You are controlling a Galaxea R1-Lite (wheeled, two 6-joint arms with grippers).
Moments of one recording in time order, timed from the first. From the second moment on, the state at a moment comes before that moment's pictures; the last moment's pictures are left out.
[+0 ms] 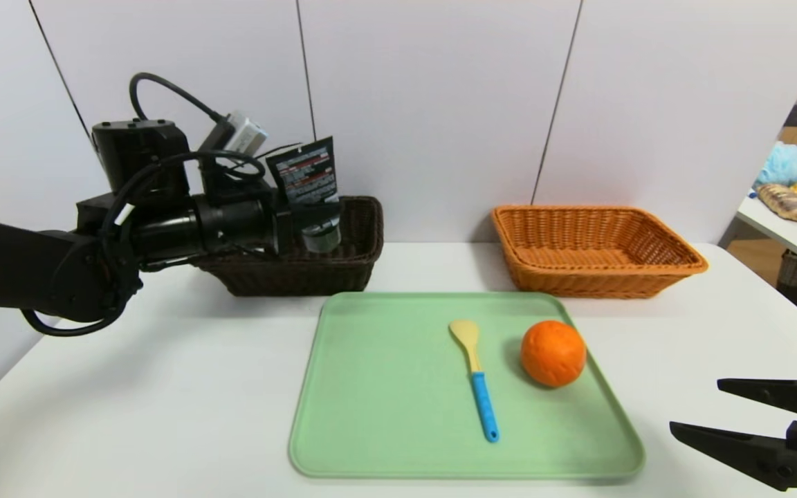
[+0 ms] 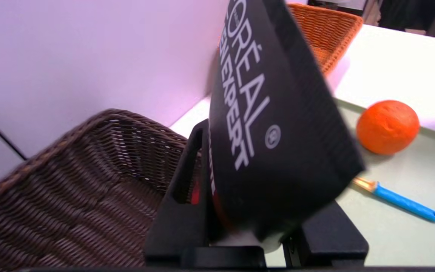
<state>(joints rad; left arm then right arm) -0.25 1.81 -1.08 -0.70 -0.70 0.12 0.13 1.06 -0.54 0.11 0.38 -0.11</state>
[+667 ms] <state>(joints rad) -0.10 2.06 -1.34 -0.68 -0.70 0.13 0.12 1.06 -0.52 0.11 0.38 -0.11</state>
